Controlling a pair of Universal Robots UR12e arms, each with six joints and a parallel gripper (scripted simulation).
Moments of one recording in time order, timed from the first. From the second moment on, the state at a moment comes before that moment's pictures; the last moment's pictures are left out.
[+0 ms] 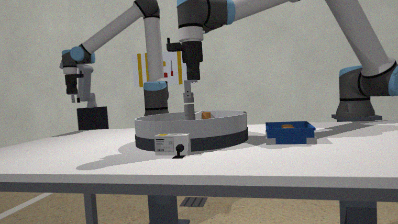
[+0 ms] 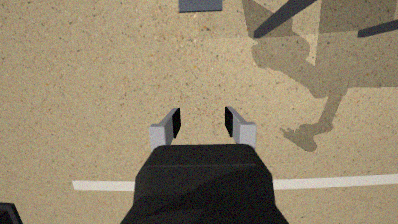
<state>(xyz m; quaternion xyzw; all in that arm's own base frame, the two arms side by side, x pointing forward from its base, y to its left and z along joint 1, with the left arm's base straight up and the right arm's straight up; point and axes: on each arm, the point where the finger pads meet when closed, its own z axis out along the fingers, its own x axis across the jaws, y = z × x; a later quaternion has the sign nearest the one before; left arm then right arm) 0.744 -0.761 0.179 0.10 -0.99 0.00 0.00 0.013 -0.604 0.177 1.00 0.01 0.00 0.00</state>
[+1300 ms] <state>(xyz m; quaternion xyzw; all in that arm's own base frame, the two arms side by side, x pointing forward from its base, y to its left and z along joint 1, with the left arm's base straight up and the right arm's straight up) 0.745 -0.762 0.176 0.10 -0.99 0.00 0.00 0.013 -0.604 0.177 1.00 0.01 0.00 0.00</state>
